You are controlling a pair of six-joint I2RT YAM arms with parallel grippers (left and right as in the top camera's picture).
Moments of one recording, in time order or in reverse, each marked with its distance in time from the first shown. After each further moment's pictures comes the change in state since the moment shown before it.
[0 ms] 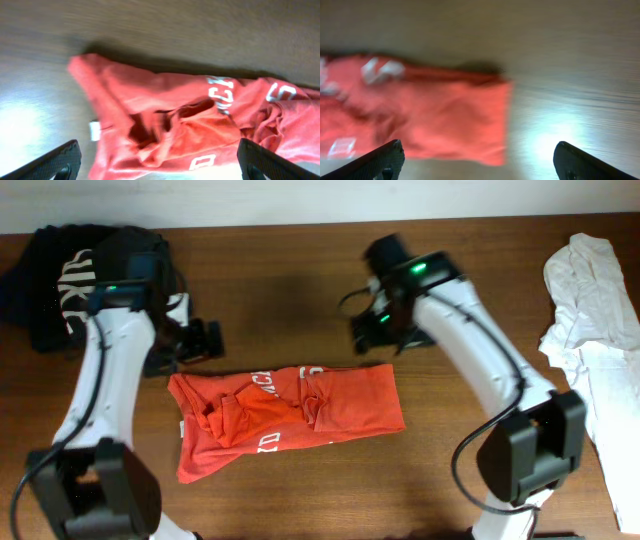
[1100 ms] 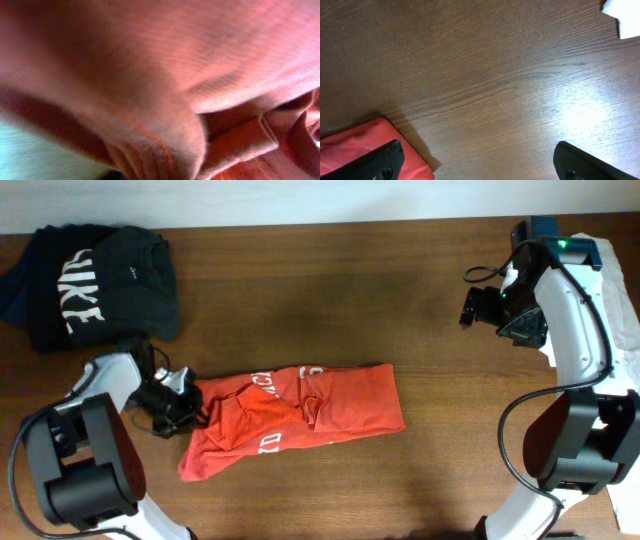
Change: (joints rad) left arm 0.216 0.120 -0.457 0.198 0.258 0.188; right arm -0.462 0.000 0.000 -0.046 0.019 0.001
